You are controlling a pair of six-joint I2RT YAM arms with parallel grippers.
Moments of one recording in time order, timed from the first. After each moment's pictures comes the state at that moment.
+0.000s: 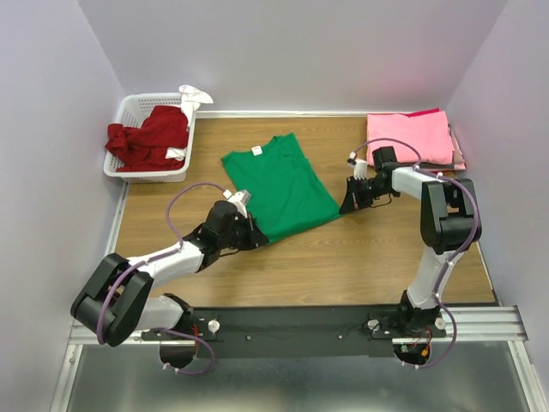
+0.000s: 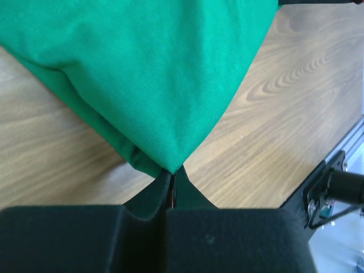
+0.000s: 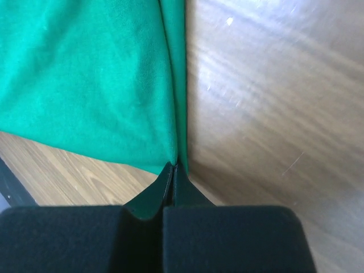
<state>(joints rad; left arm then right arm) -0.57 1.28 0.44 0.23 0.29 -0.69 0.11 1.93 1.17 -0.47 -0.69 -0.14</state>
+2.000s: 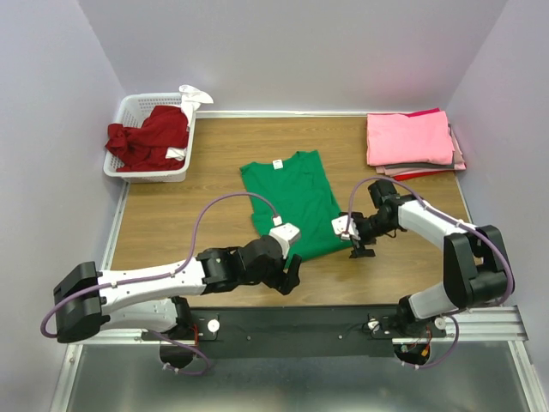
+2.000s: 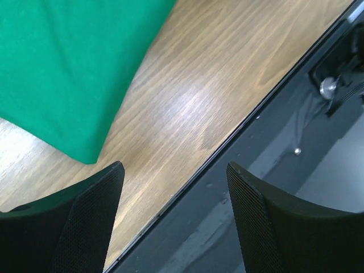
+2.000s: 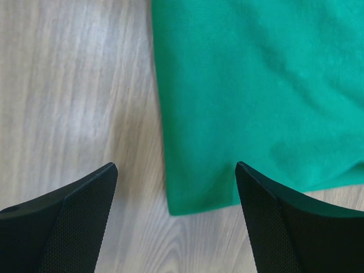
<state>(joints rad) -1.18 1.09 0.65 -0.27 -0.08 -0.55 0.23 1.47 0.78 -0.73 -0.72 -1.59</state>
